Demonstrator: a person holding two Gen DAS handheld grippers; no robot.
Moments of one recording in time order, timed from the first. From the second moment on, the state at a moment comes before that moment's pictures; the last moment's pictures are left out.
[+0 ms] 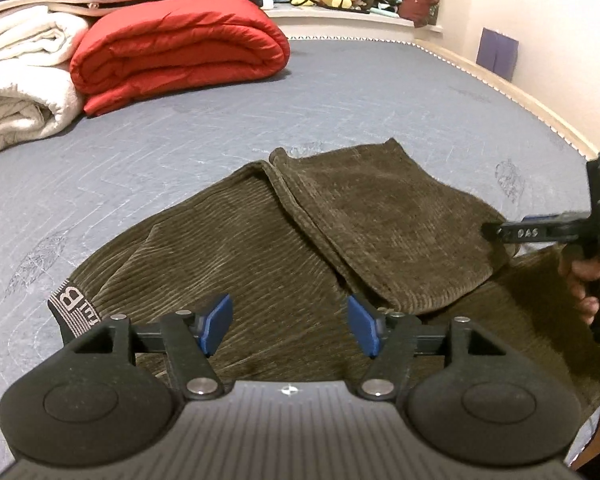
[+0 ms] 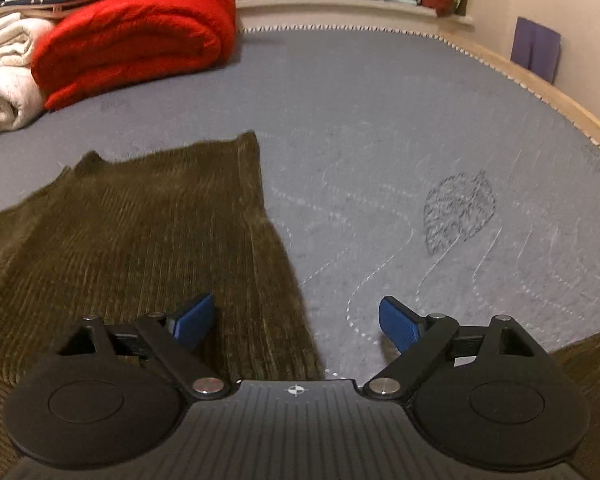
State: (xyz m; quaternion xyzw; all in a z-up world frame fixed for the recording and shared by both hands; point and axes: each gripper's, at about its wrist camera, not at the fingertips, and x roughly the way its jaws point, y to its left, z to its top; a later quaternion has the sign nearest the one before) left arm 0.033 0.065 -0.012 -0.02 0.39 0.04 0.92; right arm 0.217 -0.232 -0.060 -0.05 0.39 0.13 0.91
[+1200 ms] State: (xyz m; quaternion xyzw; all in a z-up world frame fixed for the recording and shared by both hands) left arm 0.037 0.101 -0.045 -0.02 0.42 0.06 0.91; right arm 0.212 -0.242 -0.031 0.13 0.38 0.38 0.83
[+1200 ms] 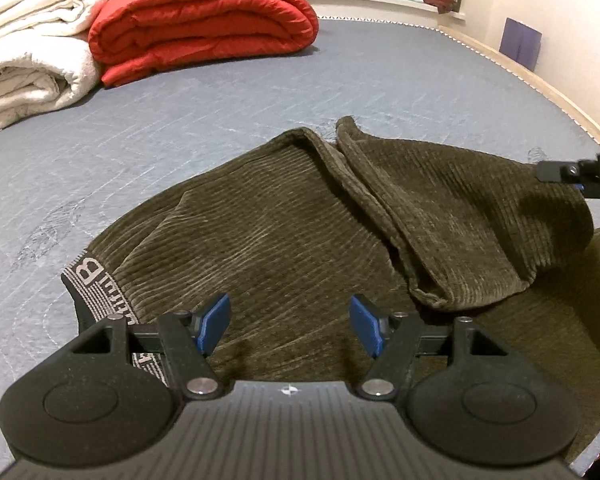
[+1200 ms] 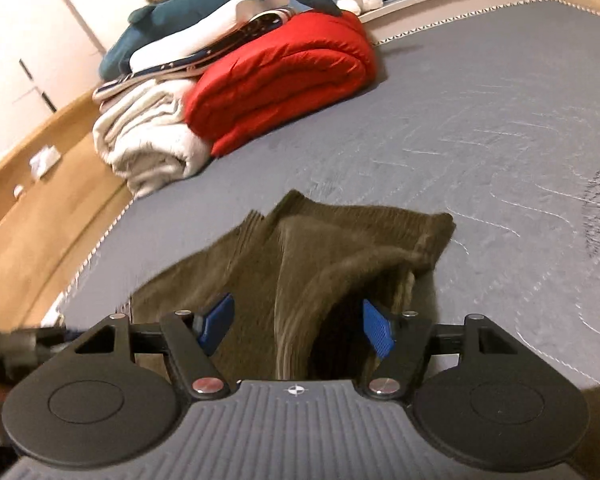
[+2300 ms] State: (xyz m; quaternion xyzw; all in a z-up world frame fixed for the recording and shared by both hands) left arm 0.091 0.003 -0.044 0.01 0.26 -0.08 0.96; right arm 0.217 -0.339 0.019 0.25 0.14 -0.04 0.96
